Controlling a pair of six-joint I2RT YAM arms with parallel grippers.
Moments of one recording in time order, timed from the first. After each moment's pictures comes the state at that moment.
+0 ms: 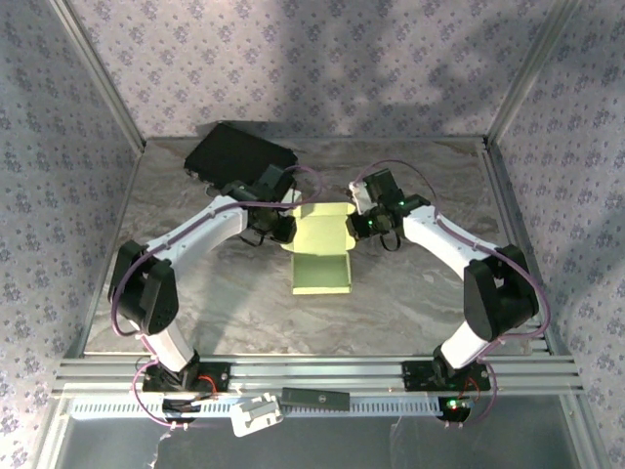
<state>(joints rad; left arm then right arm) -0.64 1.69 1.41 -0.90 0.02 -0.21 0.47 1.60 1.16 -0.53 -0.19 0.07</state>
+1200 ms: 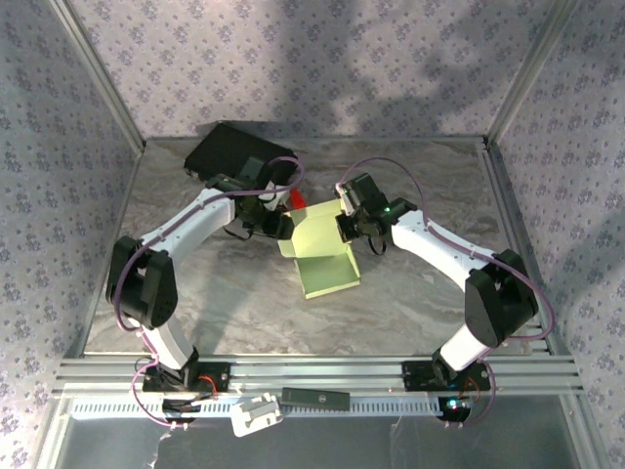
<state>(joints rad) -0.50 1.70 1.40 -0.90 0.25 -0.19 0.60 1.58 1.20 -0.55 0.06 0.13</state>
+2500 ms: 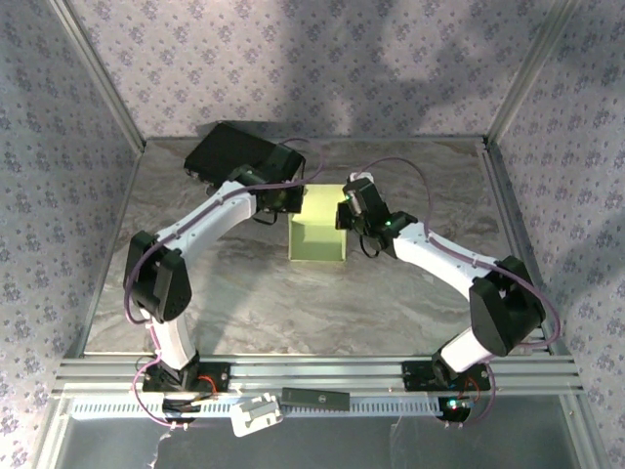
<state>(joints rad) -0.63 1.80 1.61 -0.80 -0.16 -0.42 0.63 1.53 1.07 -0.21 0.25 0.46</state>
